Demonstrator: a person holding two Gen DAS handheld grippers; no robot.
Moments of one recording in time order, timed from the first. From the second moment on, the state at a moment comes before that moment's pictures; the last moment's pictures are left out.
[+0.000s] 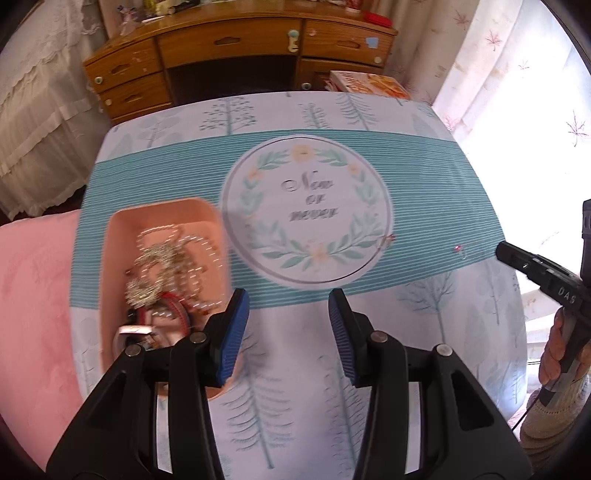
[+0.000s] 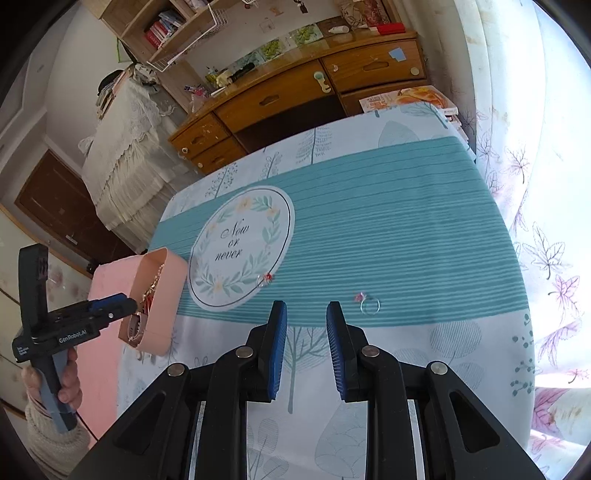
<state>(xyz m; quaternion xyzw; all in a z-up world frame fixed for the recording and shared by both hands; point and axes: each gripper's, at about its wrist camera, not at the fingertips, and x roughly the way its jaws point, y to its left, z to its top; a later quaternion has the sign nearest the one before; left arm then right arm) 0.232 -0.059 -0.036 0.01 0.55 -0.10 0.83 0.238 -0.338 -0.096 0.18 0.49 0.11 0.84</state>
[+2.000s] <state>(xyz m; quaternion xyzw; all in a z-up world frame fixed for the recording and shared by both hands) 0.269 -0.209 -0.120 0.30 0.46 -0.36 0.75 0.250 -0.326 -0.175 -0.03 0.46 0.18 0.87</state>
